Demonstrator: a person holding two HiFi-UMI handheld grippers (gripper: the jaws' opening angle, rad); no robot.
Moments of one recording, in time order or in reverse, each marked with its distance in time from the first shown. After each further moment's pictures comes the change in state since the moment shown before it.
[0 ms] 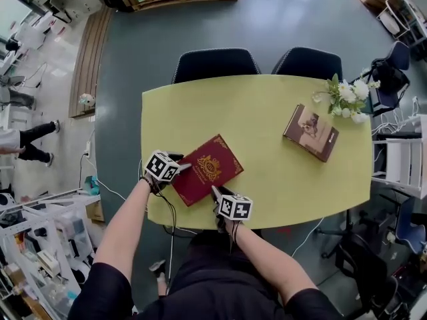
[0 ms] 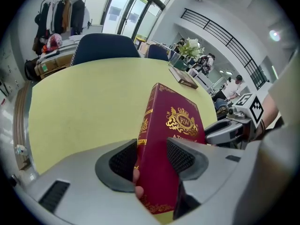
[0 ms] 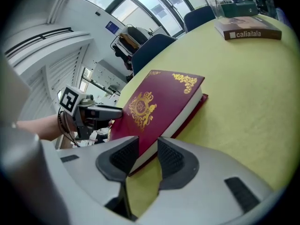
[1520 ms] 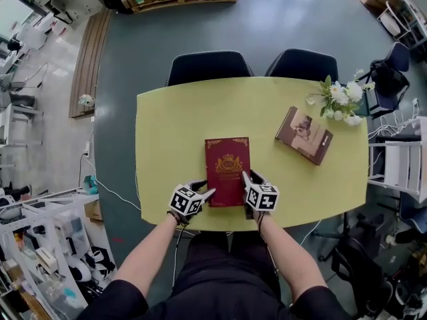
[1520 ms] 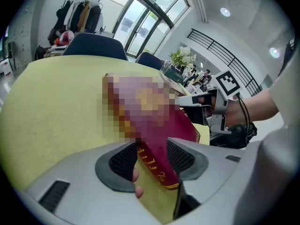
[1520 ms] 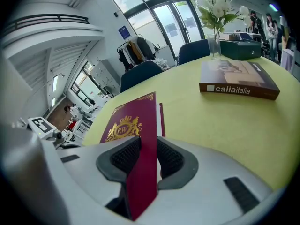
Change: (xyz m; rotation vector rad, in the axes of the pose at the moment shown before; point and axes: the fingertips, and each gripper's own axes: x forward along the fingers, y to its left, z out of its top) left arm 0.068 -0.142 -0.002 -0.145 -0.197 -0.033; right arm -0.070 -0.116 0.105 -0.212 -0.137 -0.158
